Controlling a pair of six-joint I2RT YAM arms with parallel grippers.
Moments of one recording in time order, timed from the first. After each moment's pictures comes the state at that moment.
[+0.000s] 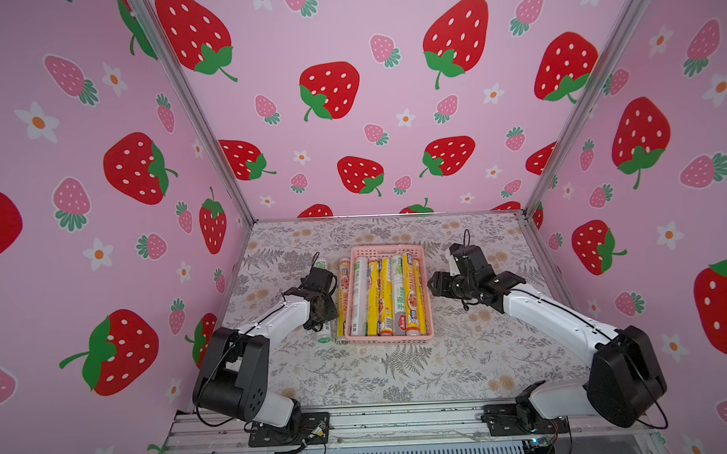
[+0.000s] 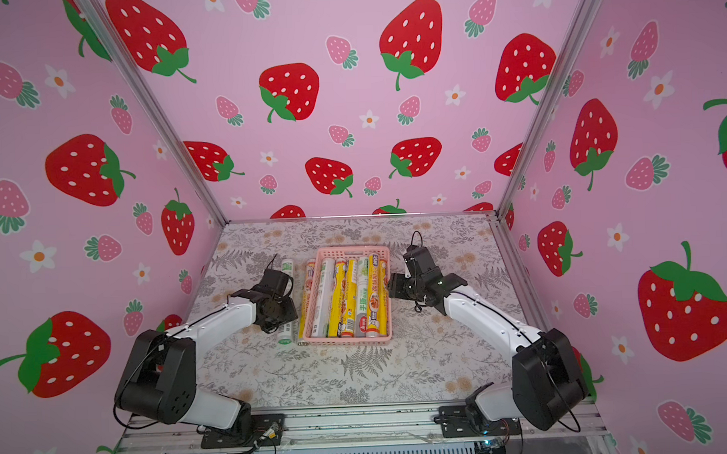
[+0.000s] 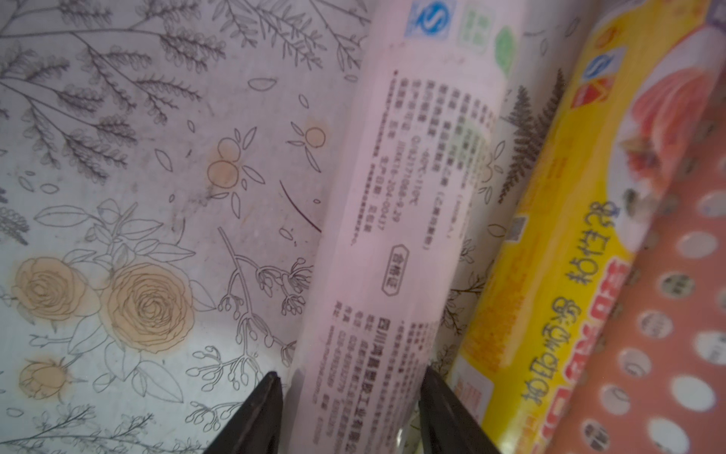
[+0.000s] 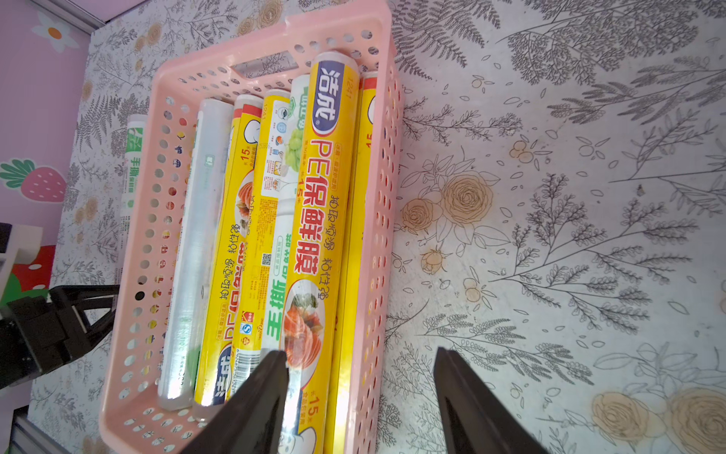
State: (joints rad) left arm -0.27 1.51 0.84 -0.56 -0.12 -0.65; right arm 0.48 1.39 0.99 -0.45 -0.06 0.55
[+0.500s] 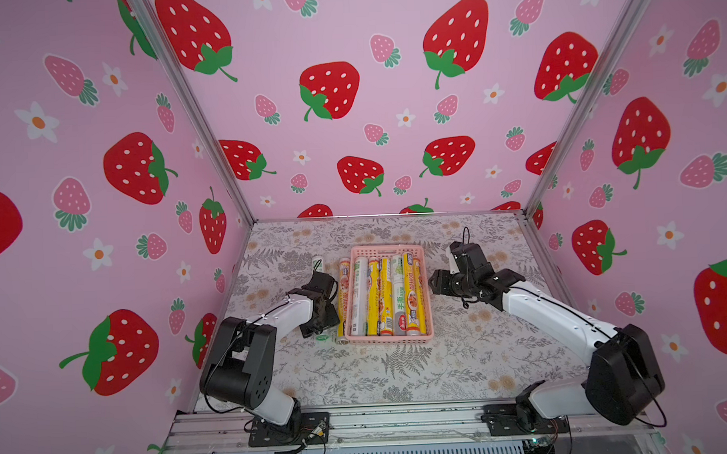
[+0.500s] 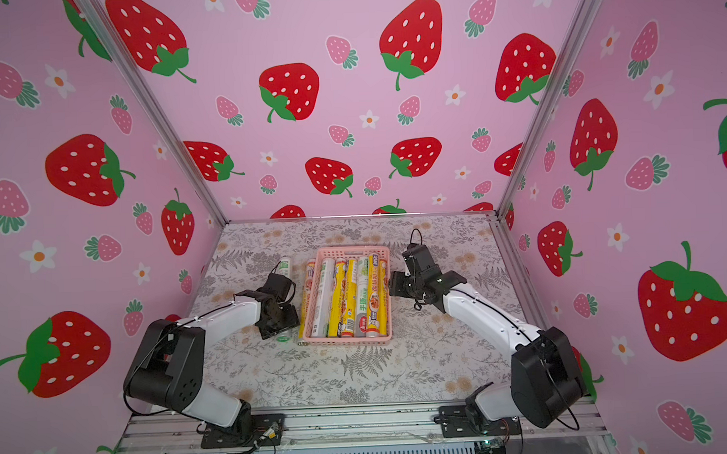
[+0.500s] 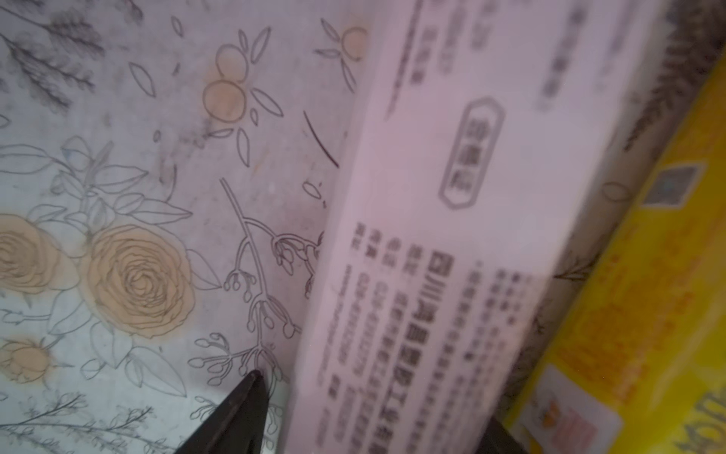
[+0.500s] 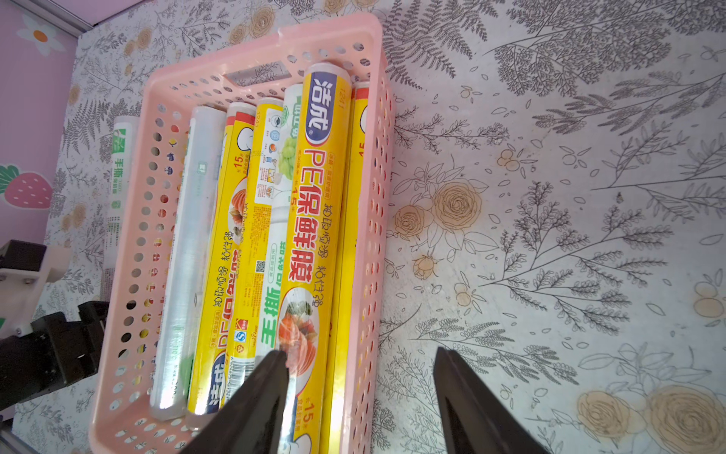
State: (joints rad) left arm -0.26 1.56 0.82 -0.62 -0.13 -0.65; right arm 0.48 1.40 1.02 -0.47 -0.04 0.55
